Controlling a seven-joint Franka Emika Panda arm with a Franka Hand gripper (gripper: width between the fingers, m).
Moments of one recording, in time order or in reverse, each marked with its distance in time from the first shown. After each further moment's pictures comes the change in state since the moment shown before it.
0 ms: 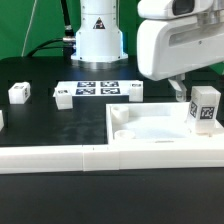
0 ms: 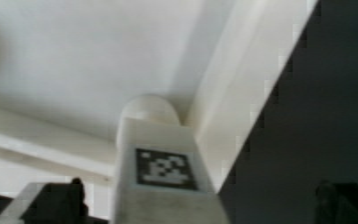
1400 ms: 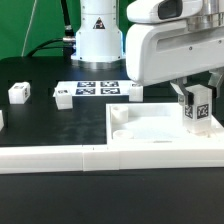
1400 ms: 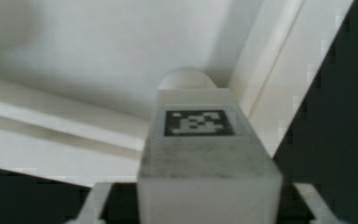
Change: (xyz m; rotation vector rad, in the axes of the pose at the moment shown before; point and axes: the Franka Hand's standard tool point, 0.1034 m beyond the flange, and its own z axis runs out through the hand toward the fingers) arm 0.012 0.014 0.001 -0.008 0.000 0.083
